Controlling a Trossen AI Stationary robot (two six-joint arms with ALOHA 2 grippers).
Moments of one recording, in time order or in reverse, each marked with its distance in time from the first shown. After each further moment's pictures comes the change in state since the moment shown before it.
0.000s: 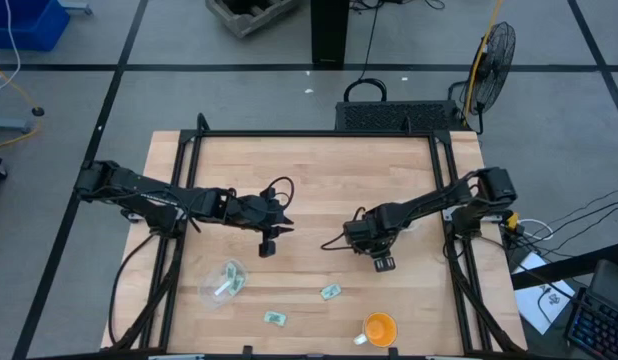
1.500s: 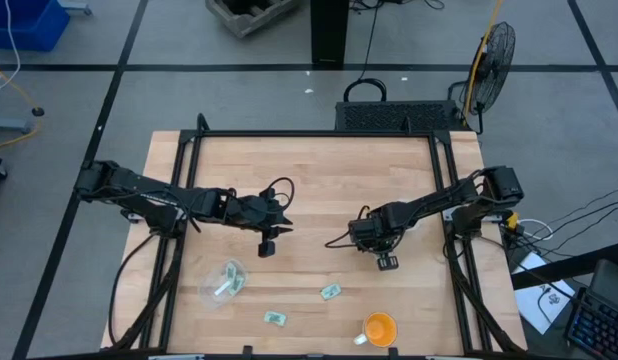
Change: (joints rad) left arm 0.000 0.000 0.000 -0.013 0.001 0.000; right arm 0.000 -0.038 -0.081 0.086 -0.001 0.037
